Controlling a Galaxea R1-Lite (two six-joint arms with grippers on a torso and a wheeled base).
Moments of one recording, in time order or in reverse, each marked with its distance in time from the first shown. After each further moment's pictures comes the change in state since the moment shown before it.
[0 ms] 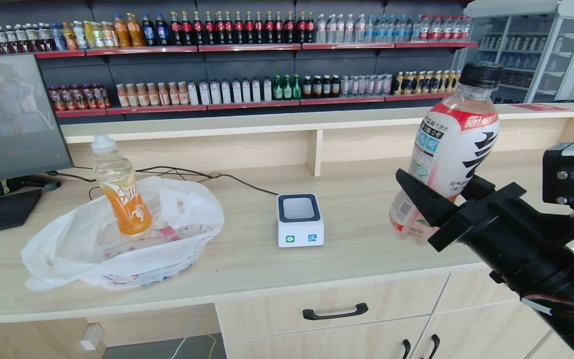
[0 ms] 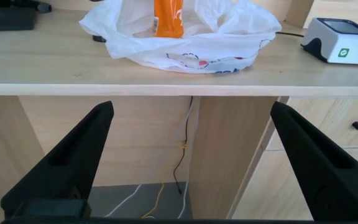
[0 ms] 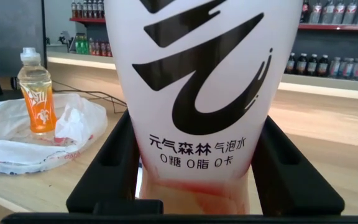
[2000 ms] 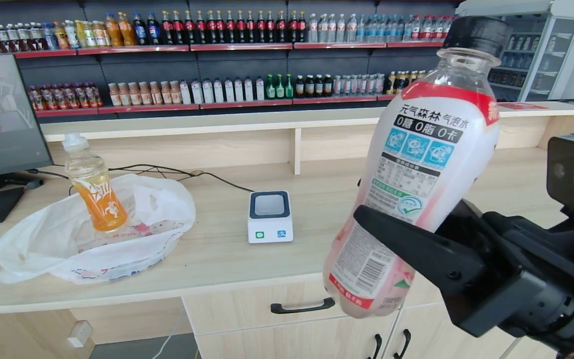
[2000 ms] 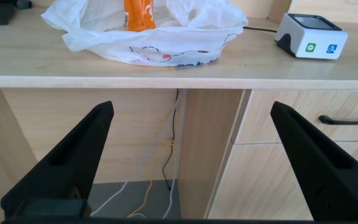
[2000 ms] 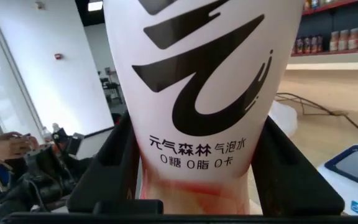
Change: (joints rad) left arm 0.000 0.000 0.000 0.000 0.000 0.001; right arm 0.195 -0.028 -0.059 0.003 0.418 0.391
